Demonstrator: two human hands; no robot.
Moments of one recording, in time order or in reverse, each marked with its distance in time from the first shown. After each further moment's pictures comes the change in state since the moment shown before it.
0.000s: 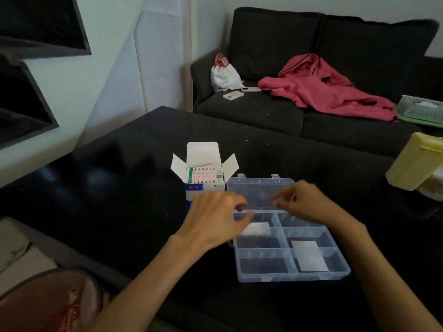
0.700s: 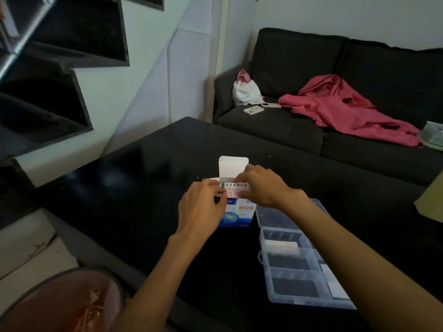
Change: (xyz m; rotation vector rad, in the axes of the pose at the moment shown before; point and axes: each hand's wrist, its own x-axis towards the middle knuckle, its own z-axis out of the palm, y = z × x) left_hand -0.005 -0.071 -0.029 -0.058 0.160 -0.521; right_hand 0.083 -0.117 0.026 -0.526 0.038 -0.371
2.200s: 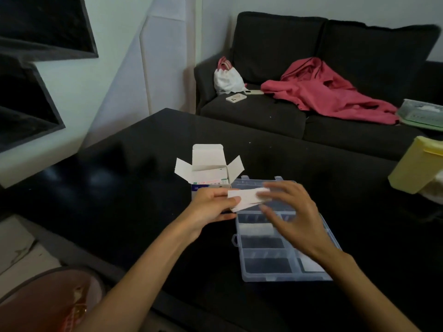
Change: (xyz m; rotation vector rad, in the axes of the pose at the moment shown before) left_hand -0.021 0.051 0.015 -1.051 -0.585 -0.373; right_hand -0.132 0.045 0.057 0.519 0.566 0.087
